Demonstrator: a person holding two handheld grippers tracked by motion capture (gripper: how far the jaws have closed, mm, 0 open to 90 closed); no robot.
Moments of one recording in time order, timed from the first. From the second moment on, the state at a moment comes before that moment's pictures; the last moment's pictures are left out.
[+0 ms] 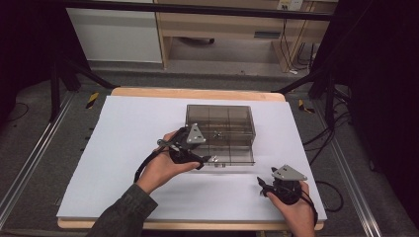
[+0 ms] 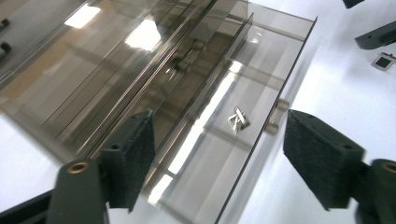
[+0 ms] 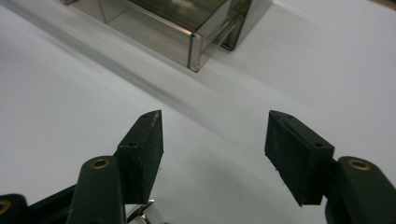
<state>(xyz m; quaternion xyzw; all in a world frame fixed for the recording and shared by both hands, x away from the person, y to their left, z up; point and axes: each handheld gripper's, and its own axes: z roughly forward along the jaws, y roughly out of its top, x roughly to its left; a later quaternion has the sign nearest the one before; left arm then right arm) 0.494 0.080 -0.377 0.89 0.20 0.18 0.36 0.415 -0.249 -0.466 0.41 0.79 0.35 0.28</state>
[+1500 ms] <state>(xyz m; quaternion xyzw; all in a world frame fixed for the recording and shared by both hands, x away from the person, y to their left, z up) 0.465 0.199 -0.434 0.85 0.32 0.20 0.37 0.427 -0.245 -0.447 0.31 0.92 0.23 0.09</state>
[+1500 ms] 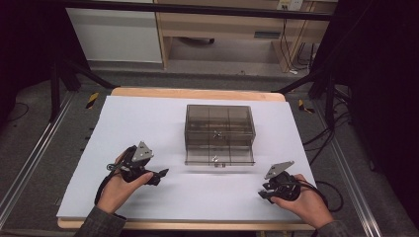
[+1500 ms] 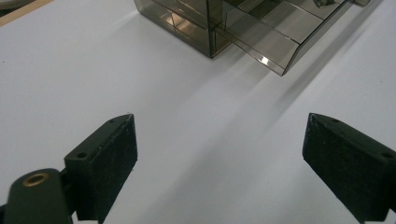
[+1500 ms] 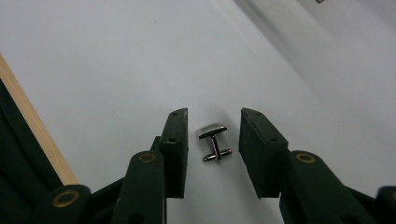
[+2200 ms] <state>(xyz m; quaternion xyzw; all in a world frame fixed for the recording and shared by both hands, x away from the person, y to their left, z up) 0.465 0.202 -0.433 0.85 0.32 0.19 0.37 0.432 -0.242 -0.451 0.30 0.92 0.23 0.08</state>
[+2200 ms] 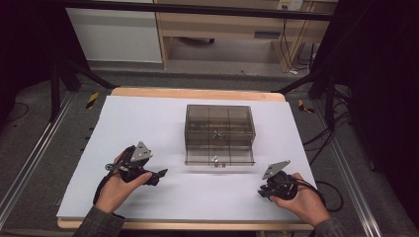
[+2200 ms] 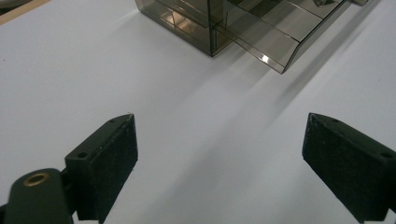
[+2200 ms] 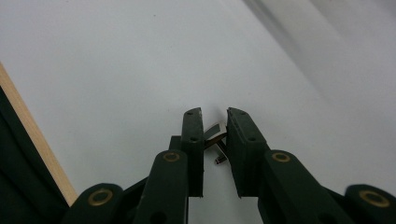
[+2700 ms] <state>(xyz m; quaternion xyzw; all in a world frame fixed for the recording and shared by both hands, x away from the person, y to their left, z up) 0.465 0.207 -0.434 0.85 0.32 0.19 0.37 0.434 -0.246 -0.448 0.31 0.92 0.24 0.09</state>
